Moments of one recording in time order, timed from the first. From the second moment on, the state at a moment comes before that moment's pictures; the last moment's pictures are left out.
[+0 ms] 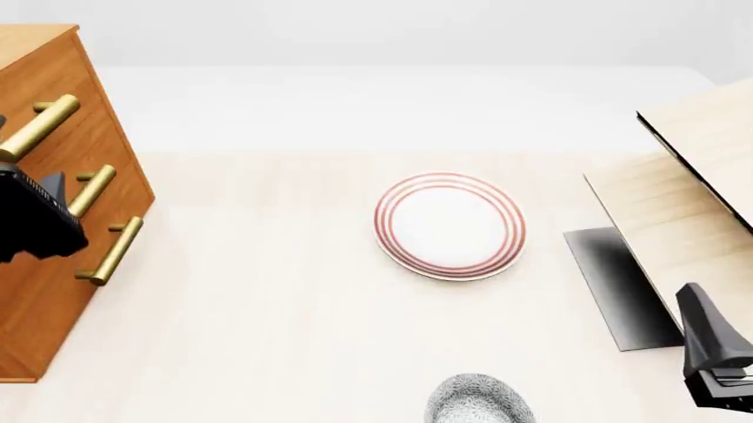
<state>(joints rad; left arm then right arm) 0.19 1.08 -0.37 -0.69 1.35 0.00 0.00 -0.03 0.02 0.00</state>
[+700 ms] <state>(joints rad) 0.25 1.25 -0.40 -0.82 1.32 0.00 0.00 -0.03 0.02 0.00</state>
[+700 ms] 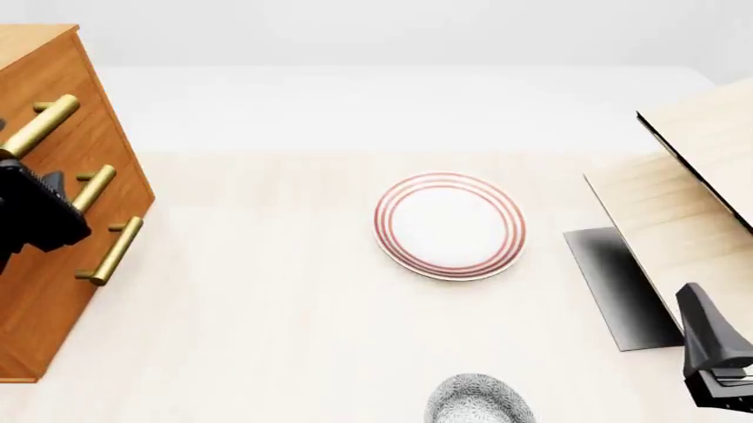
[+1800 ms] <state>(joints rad) 0.20 1.21 -0.39 -0.81 1.35 0.00 0.00 -0.03 0.02 0.00</state>
